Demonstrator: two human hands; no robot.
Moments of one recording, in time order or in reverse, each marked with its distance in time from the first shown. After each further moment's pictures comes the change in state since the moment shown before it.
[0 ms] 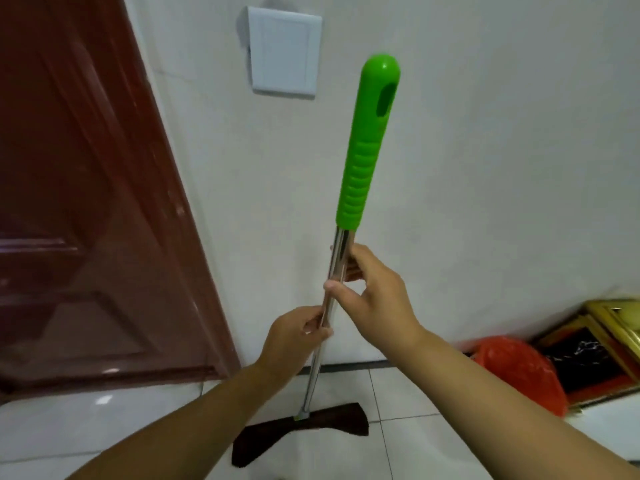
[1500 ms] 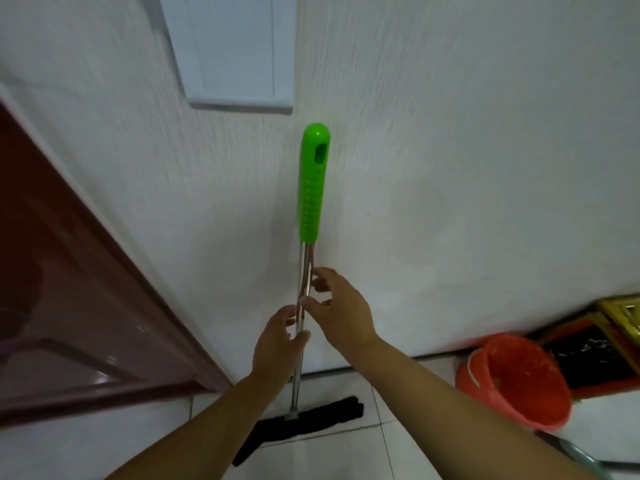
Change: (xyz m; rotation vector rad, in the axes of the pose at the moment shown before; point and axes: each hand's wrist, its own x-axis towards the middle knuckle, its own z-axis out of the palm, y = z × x) left_hand 0.128 -0.075 0.018 0.040 0.118 -0.289; right_hand 0.099 0.122 0.098 0.032 -0.105 0.402
